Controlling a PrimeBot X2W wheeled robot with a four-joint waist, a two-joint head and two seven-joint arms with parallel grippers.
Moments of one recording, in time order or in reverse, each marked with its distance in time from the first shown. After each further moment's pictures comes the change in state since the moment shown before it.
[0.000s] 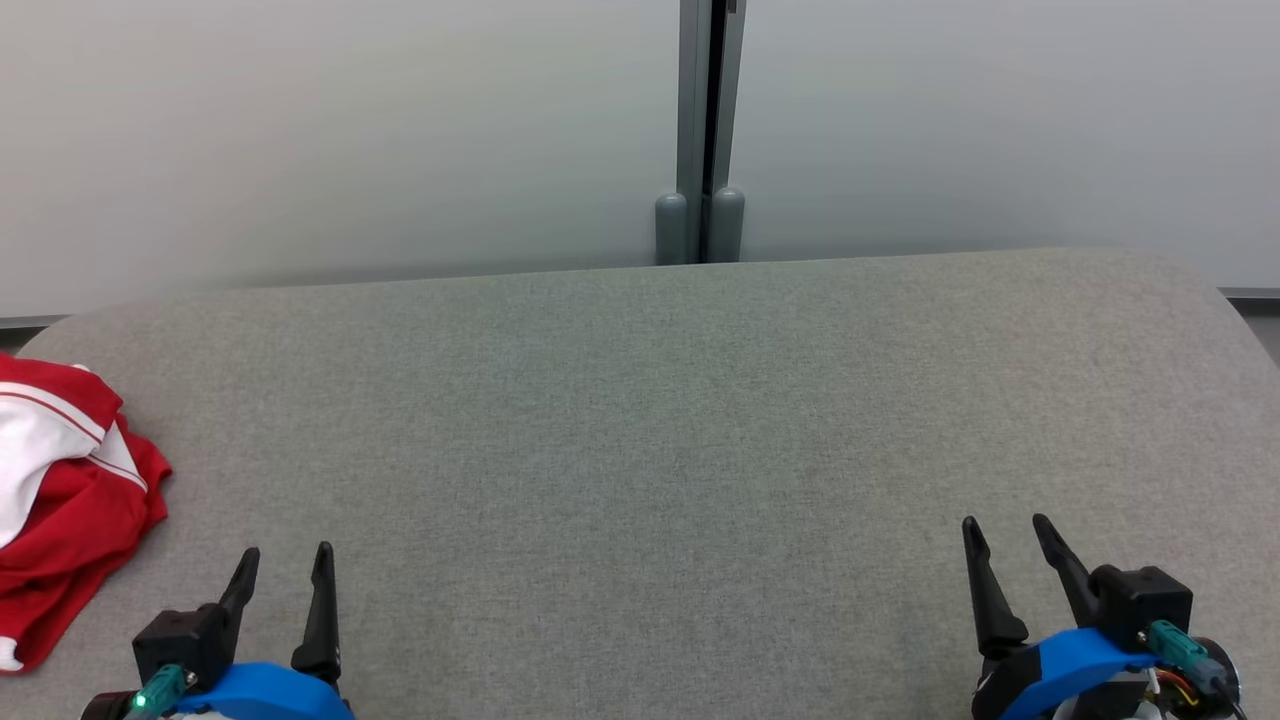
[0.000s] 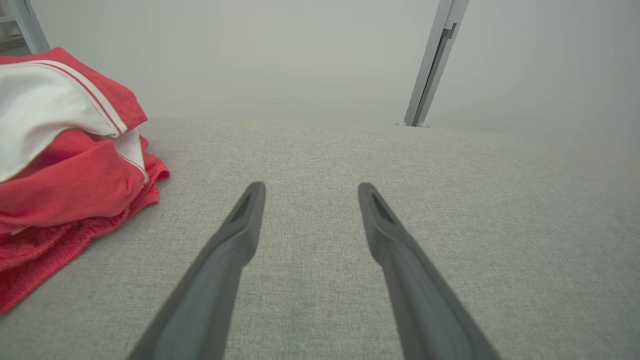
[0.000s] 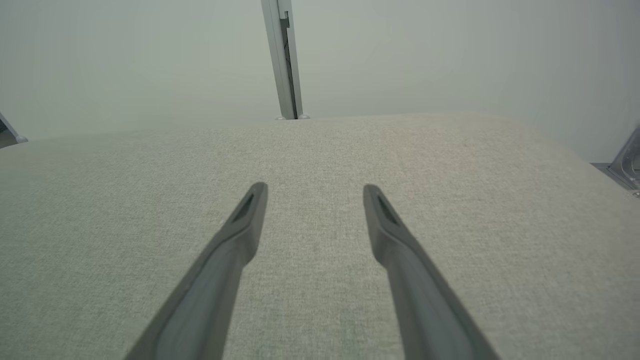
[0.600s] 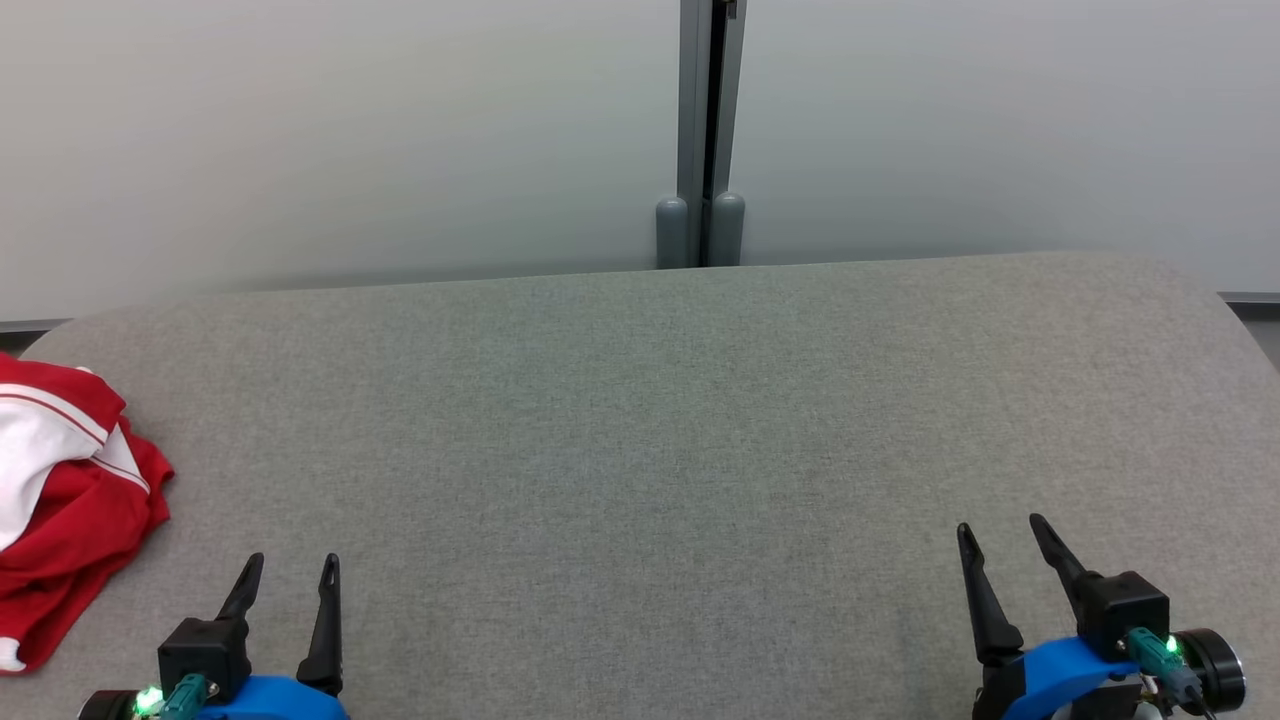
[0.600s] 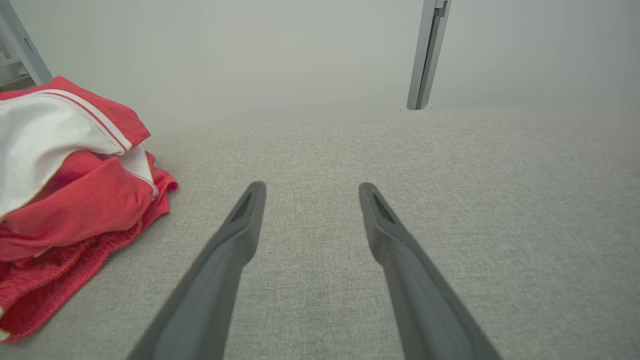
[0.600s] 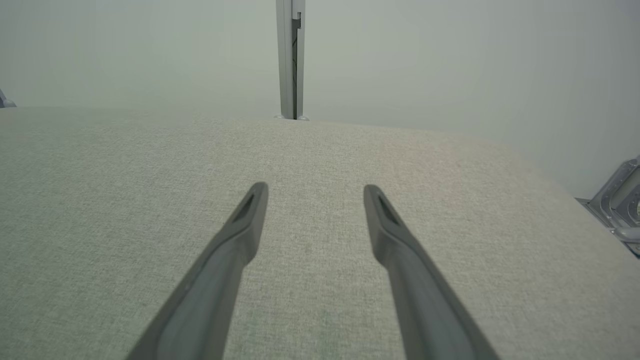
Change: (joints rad) left arm 0.009 -0.001 0.007 0.026 0.139 0.000 -0.037; right arm 0.001 -0.002 -0.003 0.012 -0.131 0.000 -0.037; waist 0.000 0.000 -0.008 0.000
